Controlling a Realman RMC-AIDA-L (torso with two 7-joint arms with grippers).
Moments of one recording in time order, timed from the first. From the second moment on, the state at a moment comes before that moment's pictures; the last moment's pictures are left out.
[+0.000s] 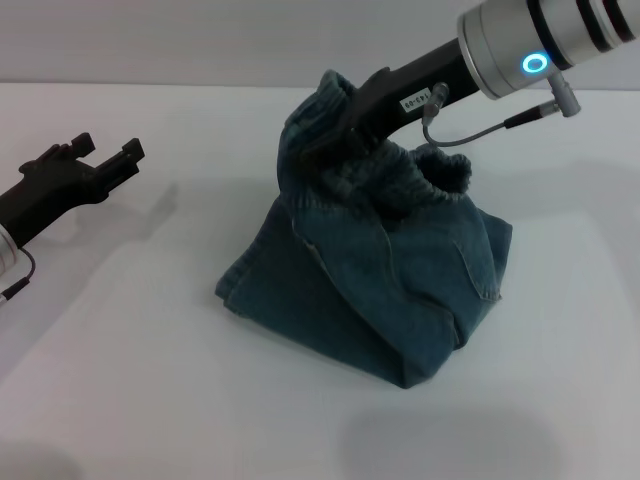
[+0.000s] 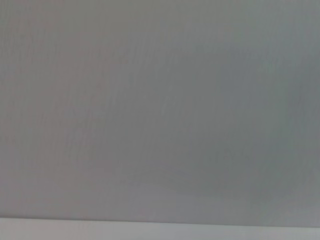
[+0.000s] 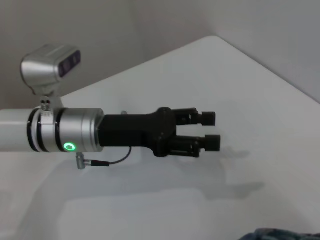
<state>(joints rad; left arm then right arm) -0.58 -2.05 -0.06 0.28 2.06 1.17 -1.01 0.99 2.07 -1.08 -0.92 -2.20 -1.45 2.17</state>
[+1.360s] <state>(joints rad) -0.63 -2.05 -0.06 0.26 2.05 1.43 -1.08 0.62 2.08 -1.27 -1.10 -1.95 -0.93 1.91</state>
